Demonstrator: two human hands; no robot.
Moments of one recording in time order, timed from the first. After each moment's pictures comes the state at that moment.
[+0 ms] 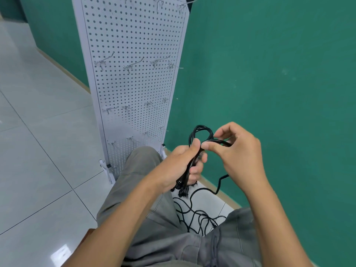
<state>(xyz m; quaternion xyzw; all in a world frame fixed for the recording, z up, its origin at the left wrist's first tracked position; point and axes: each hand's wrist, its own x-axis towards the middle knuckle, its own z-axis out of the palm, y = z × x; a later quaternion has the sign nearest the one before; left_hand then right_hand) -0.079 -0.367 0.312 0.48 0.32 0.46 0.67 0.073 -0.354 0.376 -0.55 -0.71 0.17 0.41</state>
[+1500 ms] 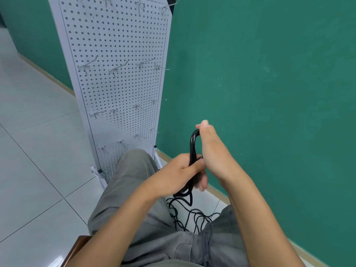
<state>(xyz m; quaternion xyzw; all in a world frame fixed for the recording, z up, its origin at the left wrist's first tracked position) -0.063 -0.376 0.318 0.68 0.35 0.37 0.52 0.055 -0.361 0.383 -0.59 -0.62 0.40 0.33</state>
